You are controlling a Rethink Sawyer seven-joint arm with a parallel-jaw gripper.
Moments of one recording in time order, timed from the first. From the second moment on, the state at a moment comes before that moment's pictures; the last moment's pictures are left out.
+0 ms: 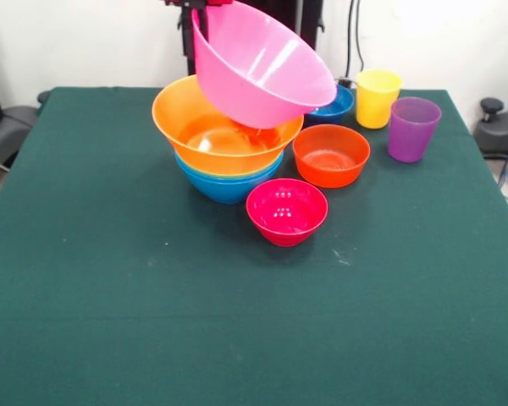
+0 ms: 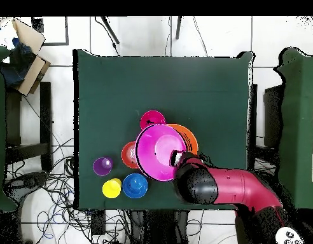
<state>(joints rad) -0.79 -1.02 0.43 2.13 -0.39 0.38 1.90</state>
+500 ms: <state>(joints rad) -0.80 -1.00 0.43 2.13 -0.43 0.38 1.90</state>
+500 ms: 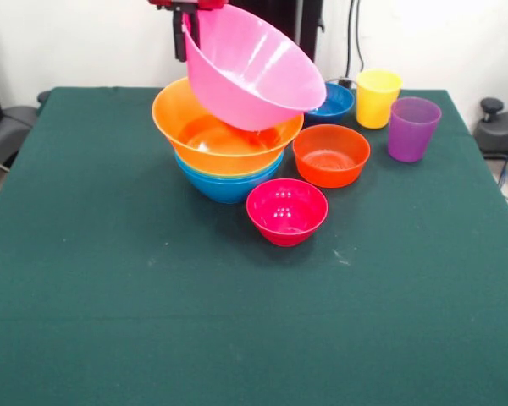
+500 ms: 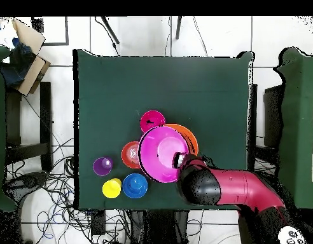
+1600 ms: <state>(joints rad) -0.77 -0.95 0.43 2.12 -0.46 0.38 1.90</state>
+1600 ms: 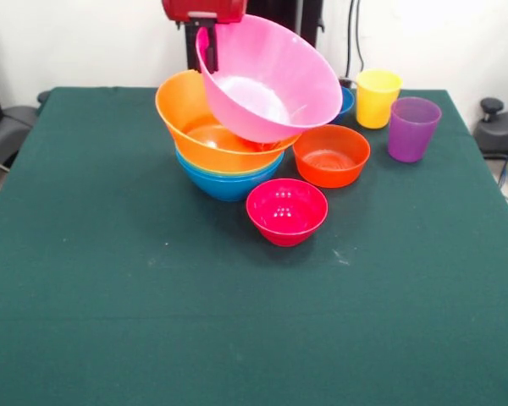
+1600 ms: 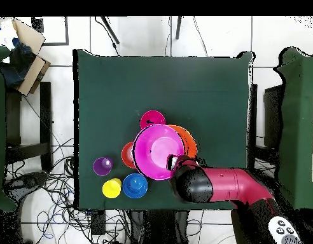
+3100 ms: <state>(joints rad) -0.81 -0.89 0.44 2.07 -0.51 0.38 1.90</state>
